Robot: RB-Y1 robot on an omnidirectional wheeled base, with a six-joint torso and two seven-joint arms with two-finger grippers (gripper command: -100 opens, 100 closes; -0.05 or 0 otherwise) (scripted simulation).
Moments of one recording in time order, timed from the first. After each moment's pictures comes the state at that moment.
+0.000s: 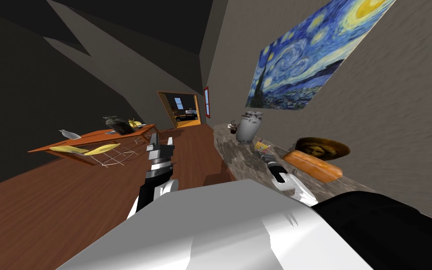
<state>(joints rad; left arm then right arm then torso) 0.49 -0.01 -0.04 -2.36 0.01 -0.40 0.11 0.42 -0.43 -0.41 -1.62 0.63 -0.08 0.51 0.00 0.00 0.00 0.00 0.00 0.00</state>
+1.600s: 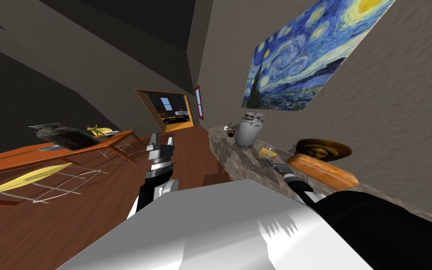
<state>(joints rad) 0.49 -0.01 -0.04 -2.36 0.01 -0.40 0.11 0.56 -0.45 -0.55 -1.47 0.59 -0.44 0.48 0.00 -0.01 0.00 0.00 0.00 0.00</state>
